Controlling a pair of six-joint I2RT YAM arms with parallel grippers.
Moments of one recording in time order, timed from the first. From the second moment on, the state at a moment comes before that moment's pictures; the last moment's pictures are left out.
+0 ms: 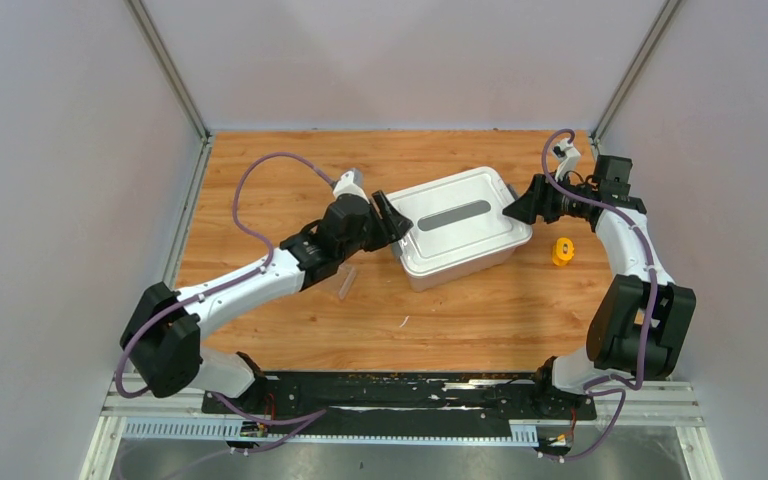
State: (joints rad) left arm -0.79 1.38 0.96 -0.03 -0.18 -0.97; right arm -0.23 1.50 1.14 -0.47 -0.96 -0.20
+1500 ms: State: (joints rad) left arm -0.73 1.25 0.56 0.47 0.01 -0.82; right arm -0.23 1.49 1.14 -0.49 -0.97 -0.27
